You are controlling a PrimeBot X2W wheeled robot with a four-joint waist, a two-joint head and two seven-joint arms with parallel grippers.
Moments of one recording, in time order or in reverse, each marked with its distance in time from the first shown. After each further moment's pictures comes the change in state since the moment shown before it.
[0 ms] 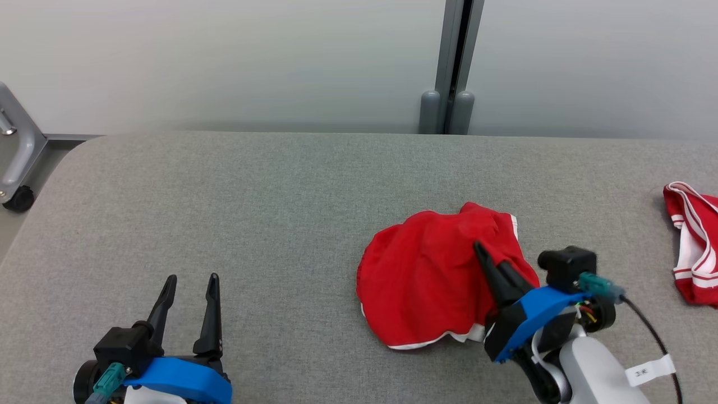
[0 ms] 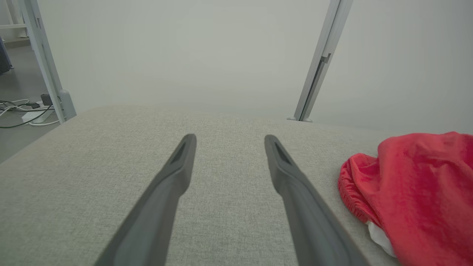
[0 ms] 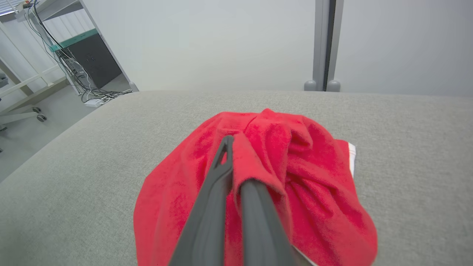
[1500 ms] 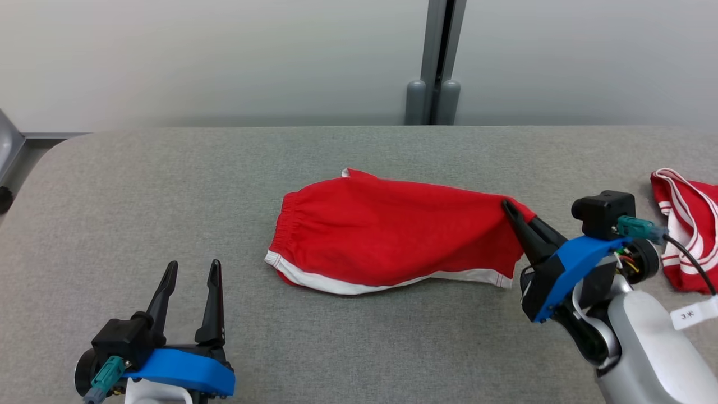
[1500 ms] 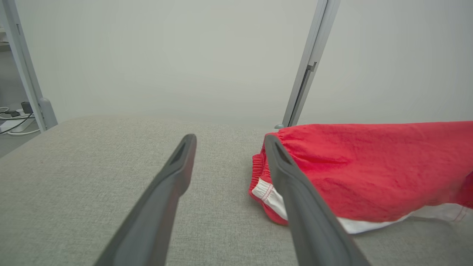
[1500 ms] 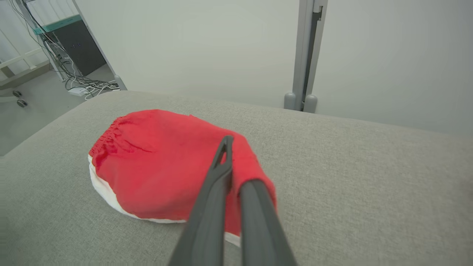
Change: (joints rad) left arm -0.018 -0.005 -0.009 -0.033 -0.010 0.009 -0.015; right arm -0.107 -0.159 0.030 -0.102 0.095 0.000 0.169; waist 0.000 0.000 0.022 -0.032
